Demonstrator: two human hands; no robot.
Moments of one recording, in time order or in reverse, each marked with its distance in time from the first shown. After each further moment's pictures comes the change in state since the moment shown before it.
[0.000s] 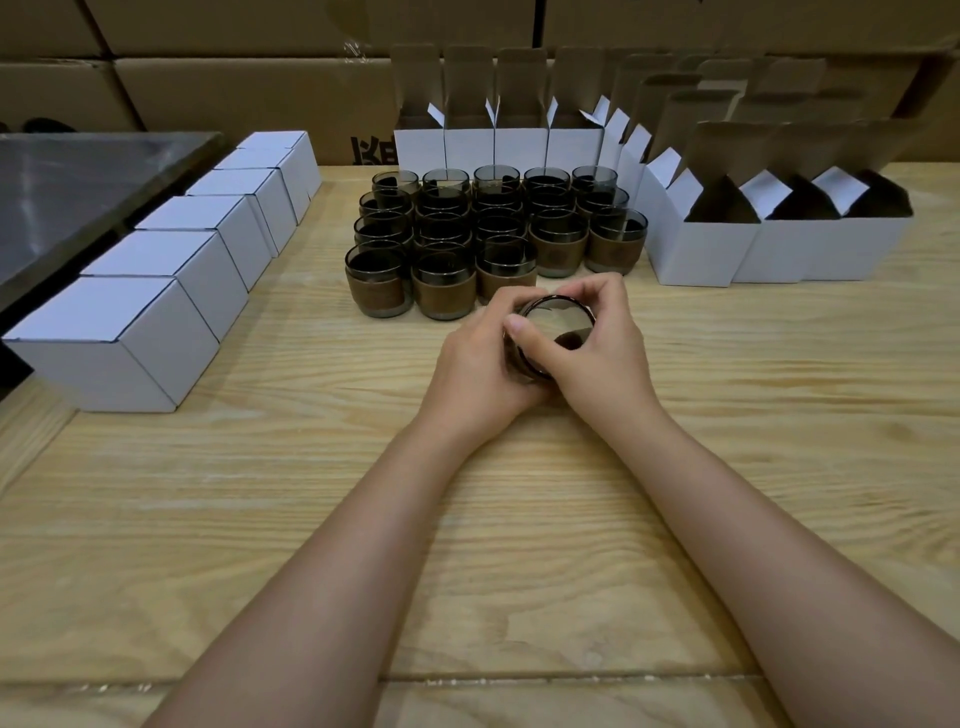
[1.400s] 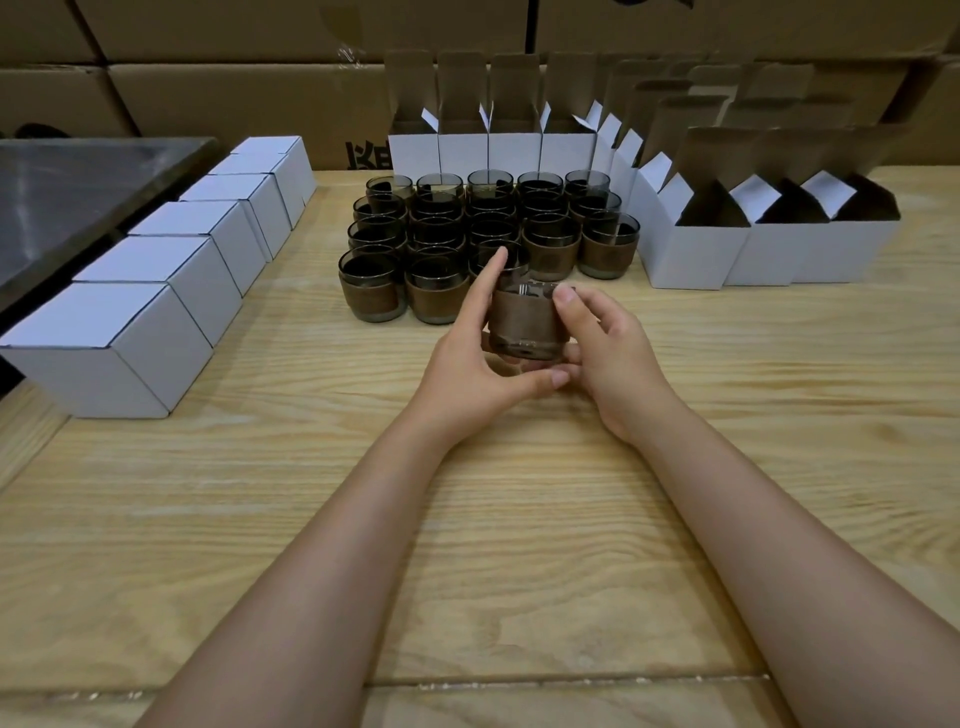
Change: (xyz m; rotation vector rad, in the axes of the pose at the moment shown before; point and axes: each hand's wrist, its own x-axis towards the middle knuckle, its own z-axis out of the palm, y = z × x) left_hand 0.000 0.000 -0.008 -0.288 -0.086 -0.063; right_hand 0.009 0.001 -0.014 0.483 -0.202 0.301
